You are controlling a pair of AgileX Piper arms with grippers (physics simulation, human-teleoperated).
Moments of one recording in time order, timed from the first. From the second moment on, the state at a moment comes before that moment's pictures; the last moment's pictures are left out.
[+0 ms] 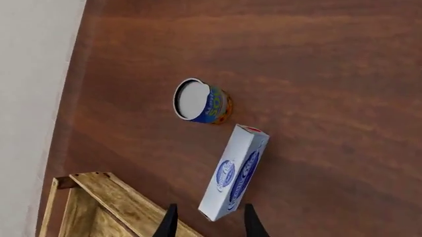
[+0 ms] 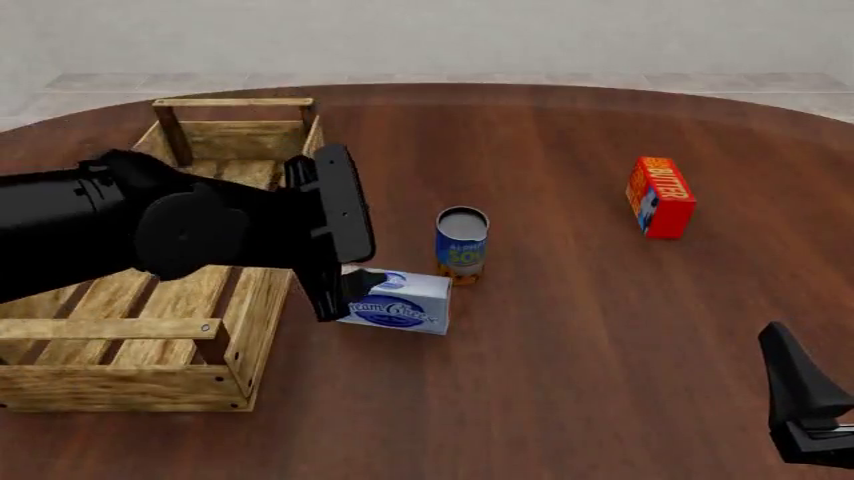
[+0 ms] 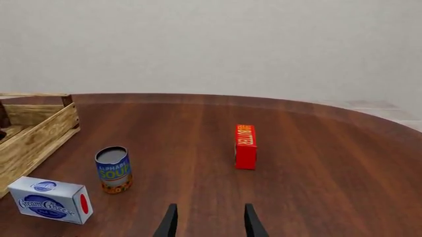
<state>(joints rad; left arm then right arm) -0.64 1.41 -0.95 0.35 0.81 0.02 0.01 0.00 0.00 -0.01</state>
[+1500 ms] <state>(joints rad) -0.60 1.65 -0.92 0.19 0.89 0.03 0.01 0.00 0.01 0.00</state>
